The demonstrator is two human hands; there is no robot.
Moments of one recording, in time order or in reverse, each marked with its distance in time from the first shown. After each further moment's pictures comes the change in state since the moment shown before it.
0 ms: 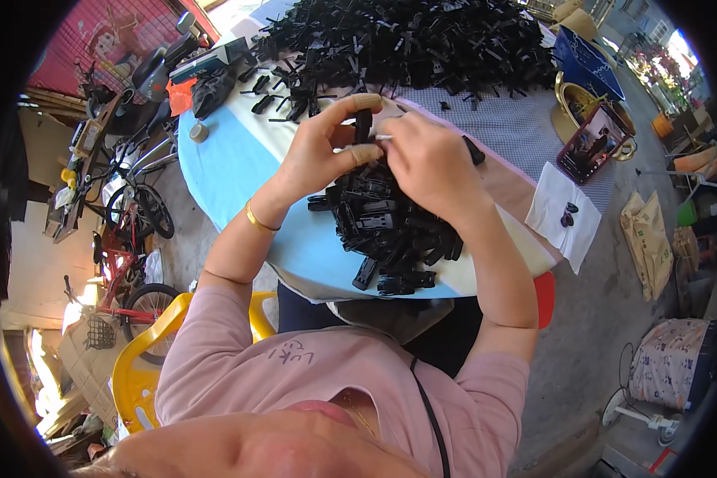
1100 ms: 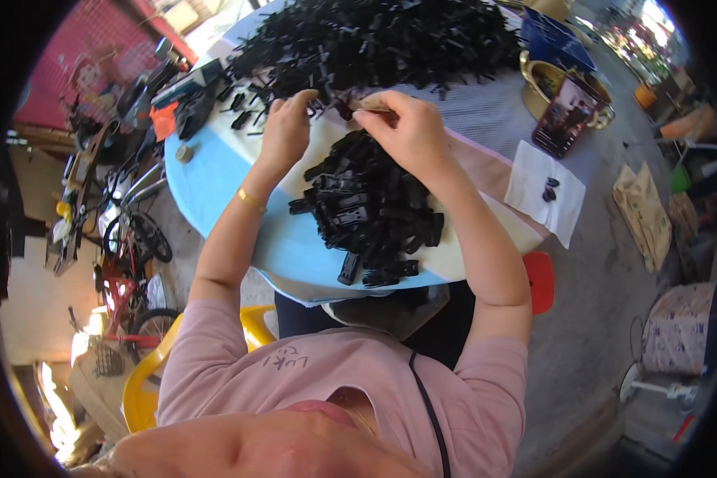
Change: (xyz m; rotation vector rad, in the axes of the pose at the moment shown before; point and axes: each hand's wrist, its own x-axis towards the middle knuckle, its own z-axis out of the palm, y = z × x) left_hand 0.026 -0.076 -0.019 0.899 0.313 0.166; right_hand -0.002 0.034 0.015 0.415 0.157 0.372
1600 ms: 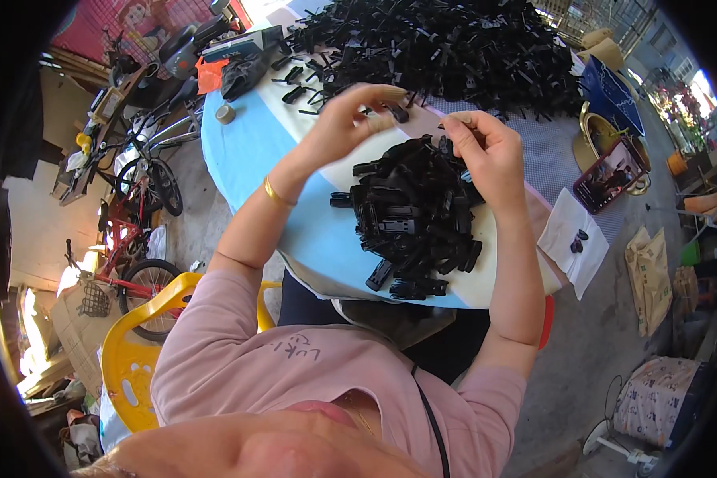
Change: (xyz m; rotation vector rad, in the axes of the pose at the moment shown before) left_hand 0.004 0.033 -0.046 -0.714 -0.156 -0.094; right_hand 0.000 -0.019 -0.019 0.324 -0.109 0.199
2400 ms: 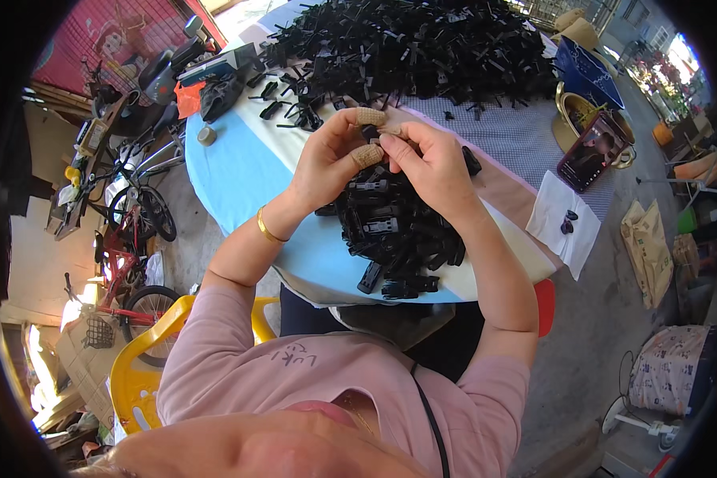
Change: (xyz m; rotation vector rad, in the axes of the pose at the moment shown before) left_hand -0.023 0.025 0.024 -0.594 -0.049 -0.070; right_hand -0.010 -0.008 0.029 -0.056 -0.150 0.008
